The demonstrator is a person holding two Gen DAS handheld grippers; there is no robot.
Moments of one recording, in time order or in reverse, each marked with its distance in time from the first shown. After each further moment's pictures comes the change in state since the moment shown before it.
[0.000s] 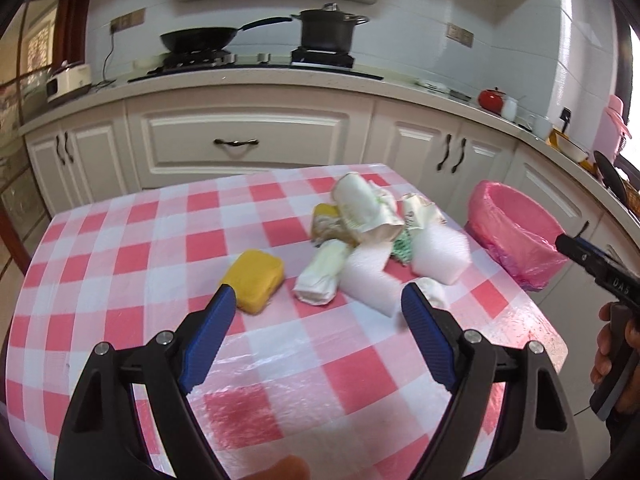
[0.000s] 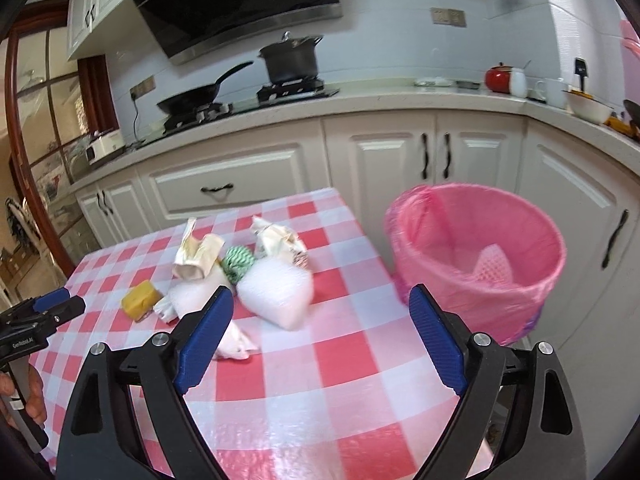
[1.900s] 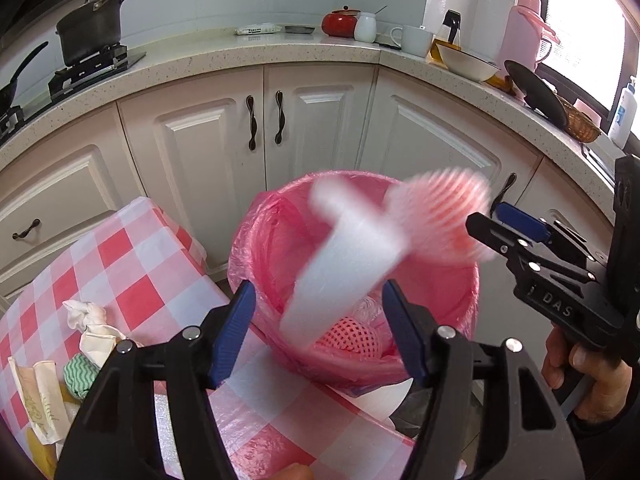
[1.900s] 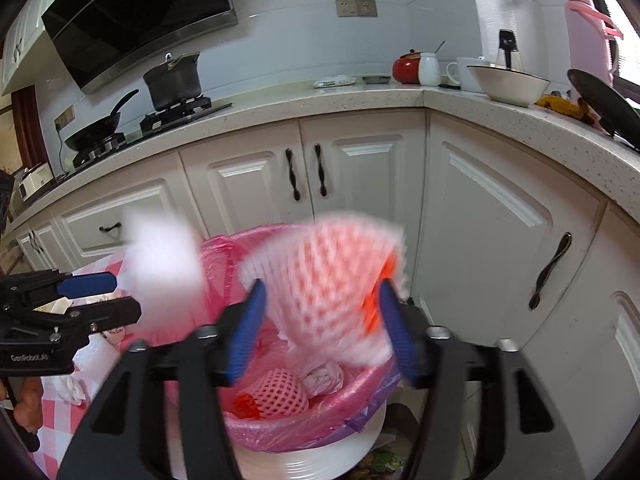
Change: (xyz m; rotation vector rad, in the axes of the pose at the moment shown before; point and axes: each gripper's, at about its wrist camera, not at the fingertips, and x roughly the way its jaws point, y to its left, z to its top) left arm 0.185 -0.340 0.109 0.344 0.189 -0.332; right arm 0.029 -0.231 0.062 0.103 -0.040 -0.207
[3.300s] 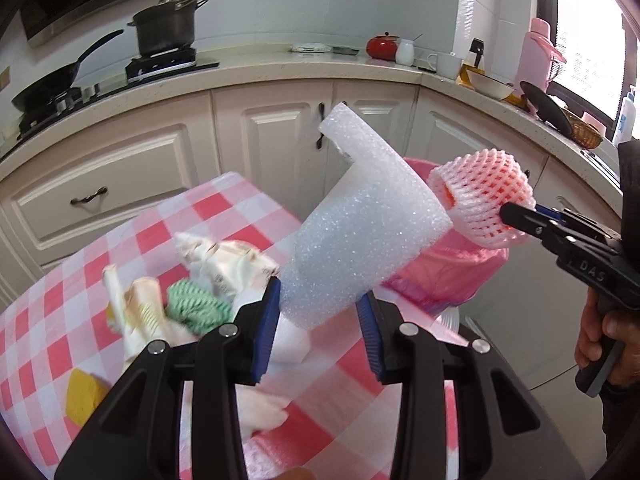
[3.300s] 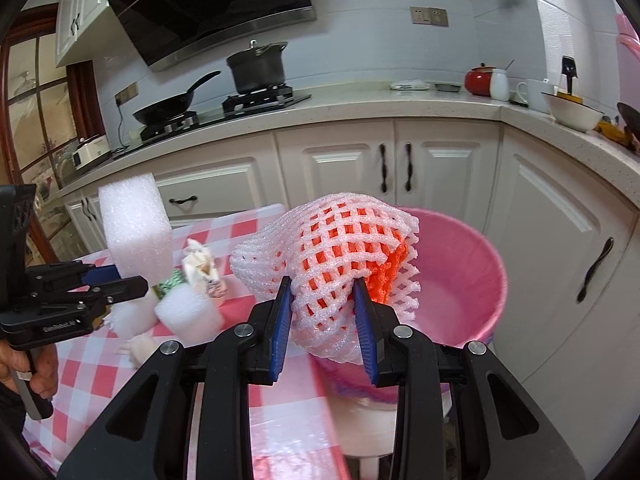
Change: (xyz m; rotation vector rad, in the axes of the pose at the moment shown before) left arm -0.107 0.083 -0.090 -0.038 -0.086 0.085; right arm -0.053 0.093 -0.022 -0.103 0.016 0.175
